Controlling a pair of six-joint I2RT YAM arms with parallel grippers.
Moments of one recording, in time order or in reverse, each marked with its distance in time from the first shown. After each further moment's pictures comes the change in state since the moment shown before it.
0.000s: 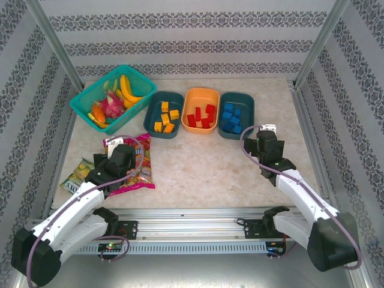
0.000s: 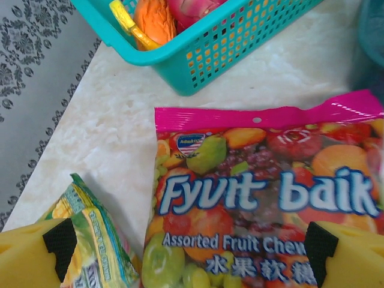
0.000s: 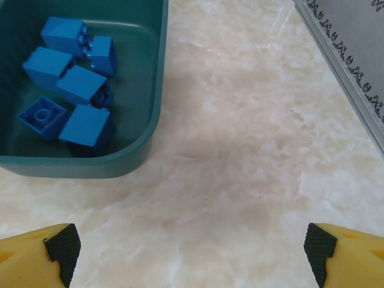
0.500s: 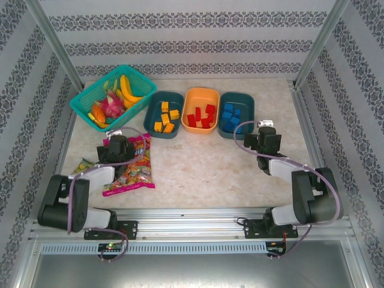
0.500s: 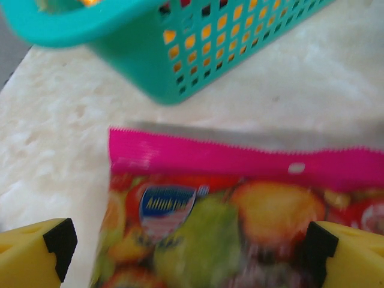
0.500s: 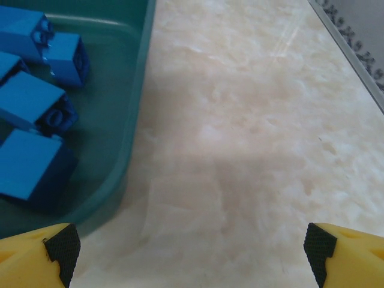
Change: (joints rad) left arm 0.310 0.520 -0.060 0.696 0.267 0.166; right arm -0.140 0.374 -0.019 0.484 -0.128 -0.120
